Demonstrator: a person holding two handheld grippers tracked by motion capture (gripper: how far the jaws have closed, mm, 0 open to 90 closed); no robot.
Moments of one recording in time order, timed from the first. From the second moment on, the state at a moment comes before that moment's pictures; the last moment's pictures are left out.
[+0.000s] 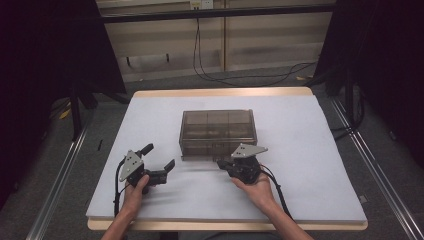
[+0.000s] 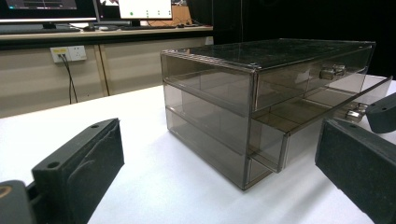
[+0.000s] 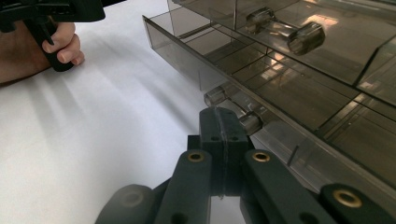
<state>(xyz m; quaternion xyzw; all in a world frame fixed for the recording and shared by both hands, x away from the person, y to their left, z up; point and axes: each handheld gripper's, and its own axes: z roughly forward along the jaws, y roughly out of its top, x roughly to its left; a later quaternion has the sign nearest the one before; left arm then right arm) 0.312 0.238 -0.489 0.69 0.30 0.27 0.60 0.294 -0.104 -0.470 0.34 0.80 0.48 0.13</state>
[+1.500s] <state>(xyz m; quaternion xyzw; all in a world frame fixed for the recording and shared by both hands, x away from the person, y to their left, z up) 0.312 0.238 -0.489 0.69 0.30 0.26 0.60 0.308 -0.100 -0.473 0.35 0.79 0.49 0.13</state>
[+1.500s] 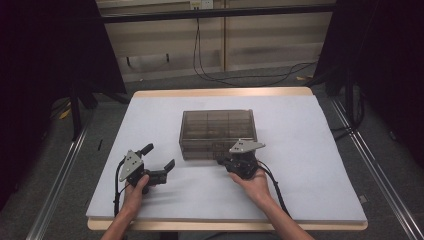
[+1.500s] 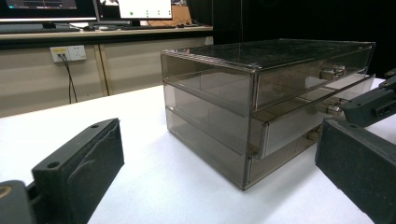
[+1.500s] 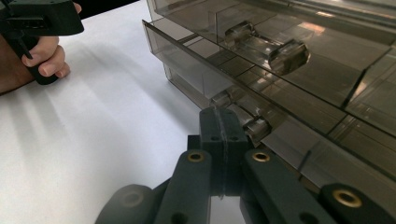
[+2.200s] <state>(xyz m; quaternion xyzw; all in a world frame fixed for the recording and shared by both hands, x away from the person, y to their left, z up) 0.312 0.238 -0.489 0.69 0.30 0.26 0.61 0.313 -0.100 -0.474 0.36 0.78 0.48 0.14</state>
